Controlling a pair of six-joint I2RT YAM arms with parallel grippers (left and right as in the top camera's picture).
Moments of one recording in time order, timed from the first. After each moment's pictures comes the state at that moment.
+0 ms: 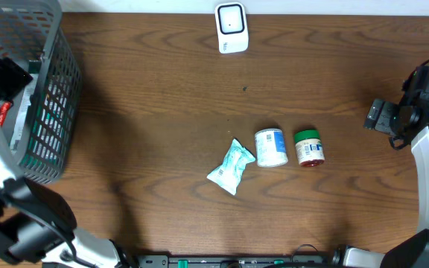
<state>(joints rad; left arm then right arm) 0.56 1.80 1.75 -0.98 0.03 -0.33 -0.29 1.47 1.20 -0.86 0.17 0.10</state>
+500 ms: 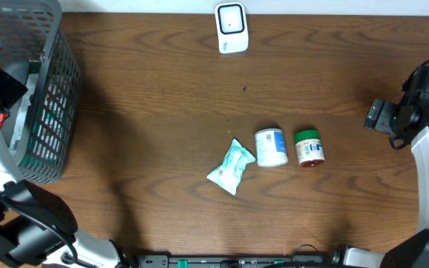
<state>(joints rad) 0.57 1.78 1.72 -1.06 -0.17 -0.38 -0.29 1.47 1.20 -0.86 0.17 0.10</state>
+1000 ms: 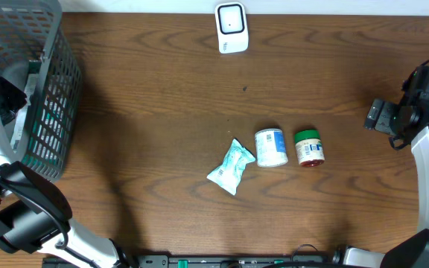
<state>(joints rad) 0.57 1.87 1.72 -1.06 -0.19 -0.38 -0.29 1.47 1.20 -0.86 0.17 0.10</state>
